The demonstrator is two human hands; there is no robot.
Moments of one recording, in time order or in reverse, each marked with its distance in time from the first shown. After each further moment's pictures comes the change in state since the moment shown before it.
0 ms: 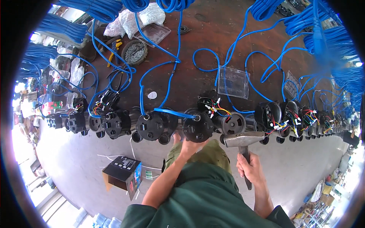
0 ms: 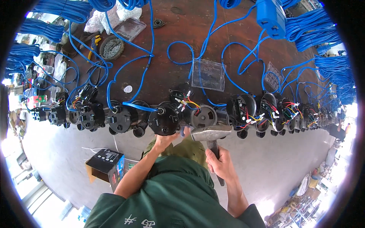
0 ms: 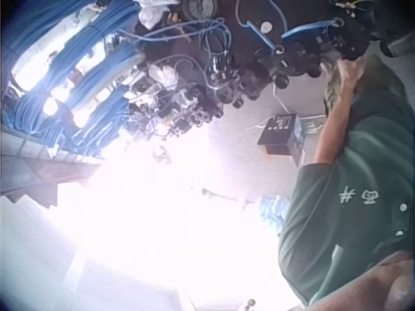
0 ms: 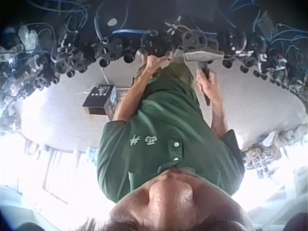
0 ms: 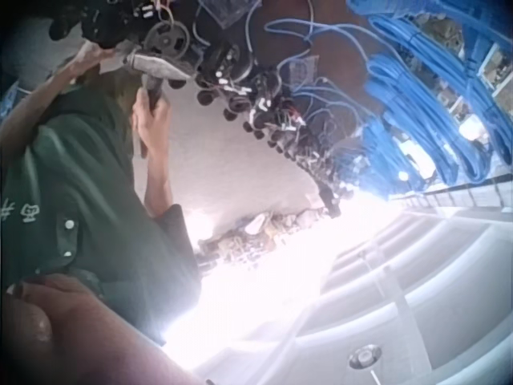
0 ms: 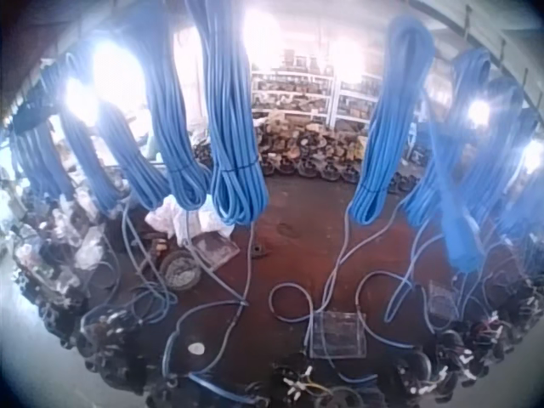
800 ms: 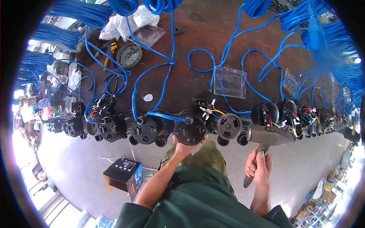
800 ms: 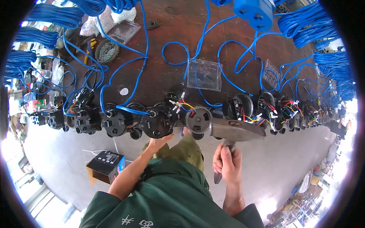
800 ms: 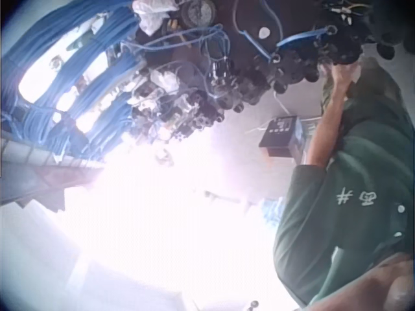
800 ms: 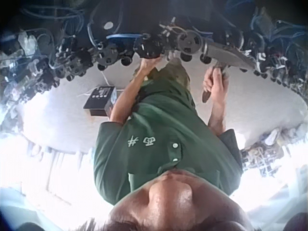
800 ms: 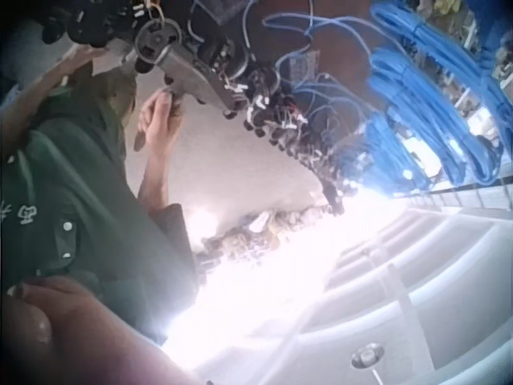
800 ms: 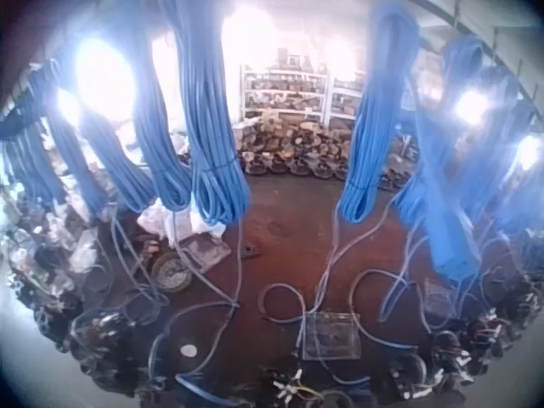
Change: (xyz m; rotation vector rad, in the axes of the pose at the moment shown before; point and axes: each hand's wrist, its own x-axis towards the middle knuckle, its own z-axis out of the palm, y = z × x) left_hand 0.004 0.005 -0.027 -1.140 -0.156 -0.650; right_hand -0.009 -0.035 -0.007 0.326 0.056 -0.263
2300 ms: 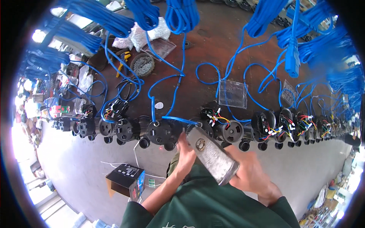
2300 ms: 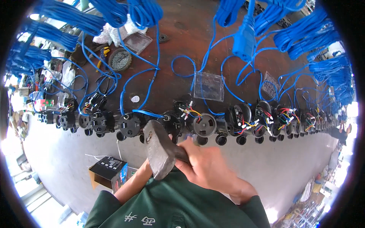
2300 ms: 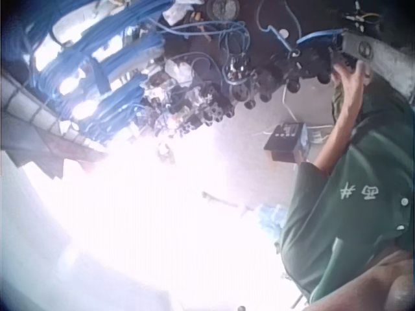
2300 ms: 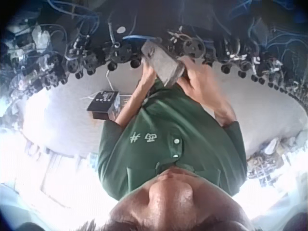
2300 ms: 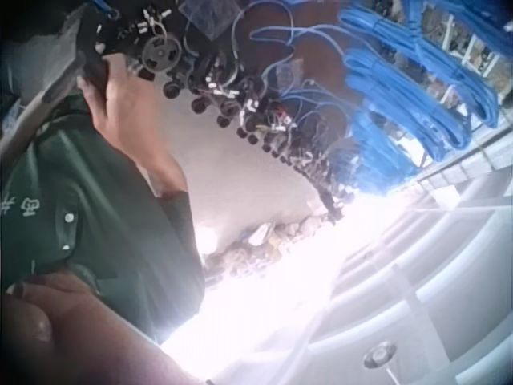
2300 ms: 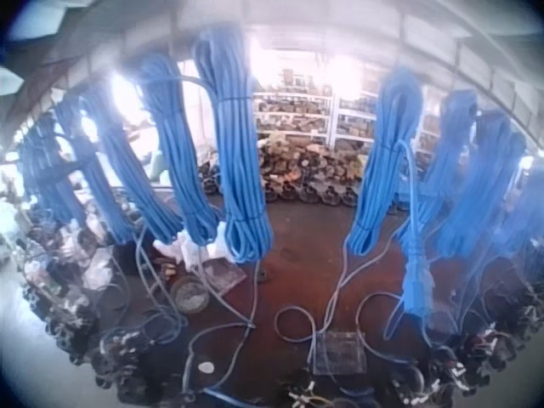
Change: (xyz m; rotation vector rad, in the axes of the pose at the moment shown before) left_hand -0.048 0.042 0.019 0.552 0.220 0.222; right_hand 0.016 -0.085 0.106 -1.041 -0.417 -0.488
